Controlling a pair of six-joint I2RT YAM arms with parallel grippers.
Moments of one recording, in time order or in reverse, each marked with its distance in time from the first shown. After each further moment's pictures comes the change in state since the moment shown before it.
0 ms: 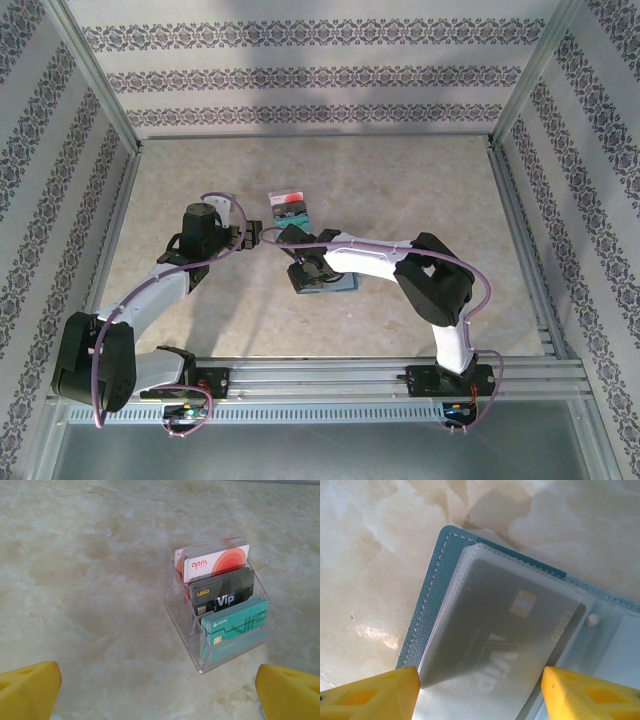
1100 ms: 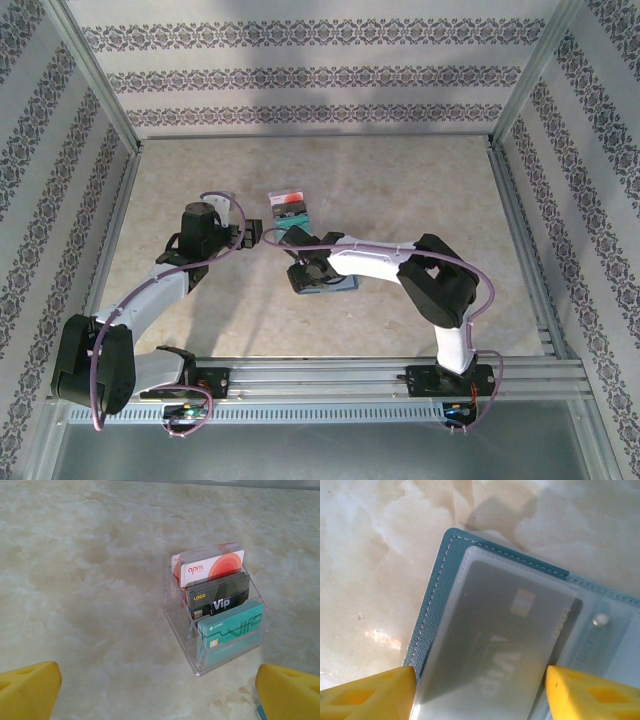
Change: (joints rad) left arm 0.000 -0.011 0.008 -0.007 0.007 0.000; right arm -0.001 -0.035 -0.061 0.073 -0.019 0.008
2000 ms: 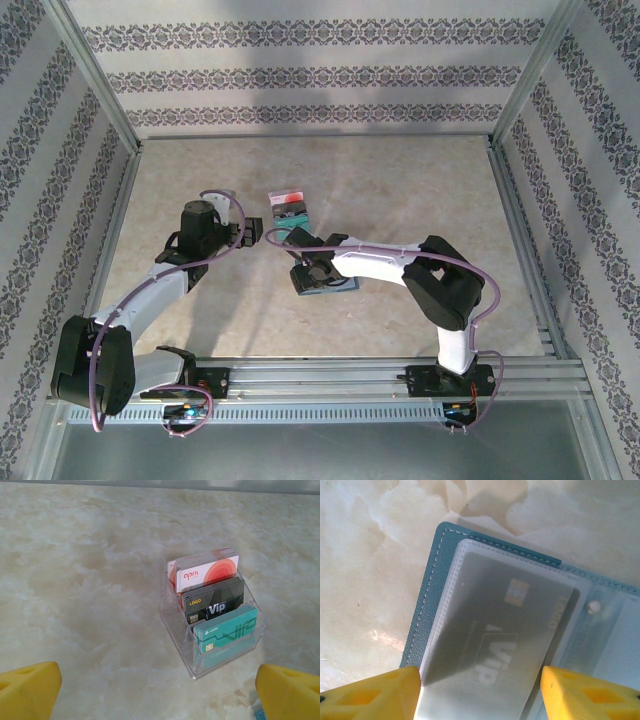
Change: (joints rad) left arm -0.001 -0.006 0.015 -0.010 0.005 0.001; right arm 0.000 -0.026 -0.031 0.010 -0.007 0.022
